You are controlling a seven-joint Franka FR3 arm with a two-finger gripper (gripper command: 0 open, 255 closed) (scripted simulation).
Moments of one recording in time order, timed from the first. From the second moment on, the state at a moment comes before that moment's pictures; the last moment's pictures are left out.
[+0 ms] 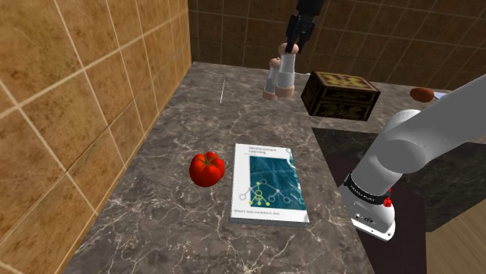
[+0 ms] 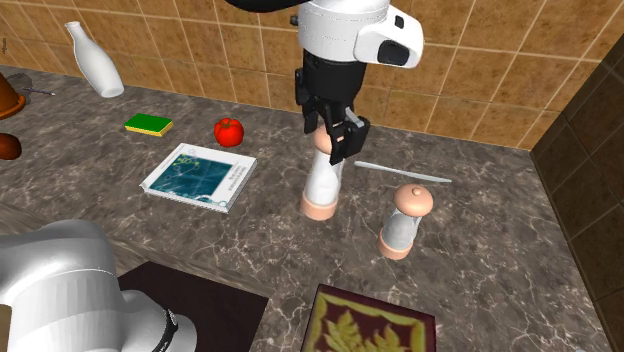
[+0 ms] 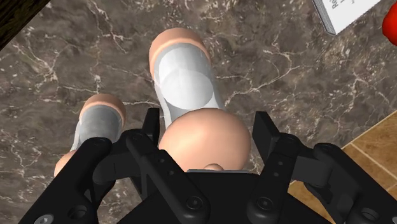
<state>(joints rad) -0.08 -0.47 -0.13 -2.09 0.10 1.64 -0.12</state>
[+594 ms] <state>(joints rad) -0.07 -0.44 -0.13 -1.94 0.10 1.52 -0.10</state>
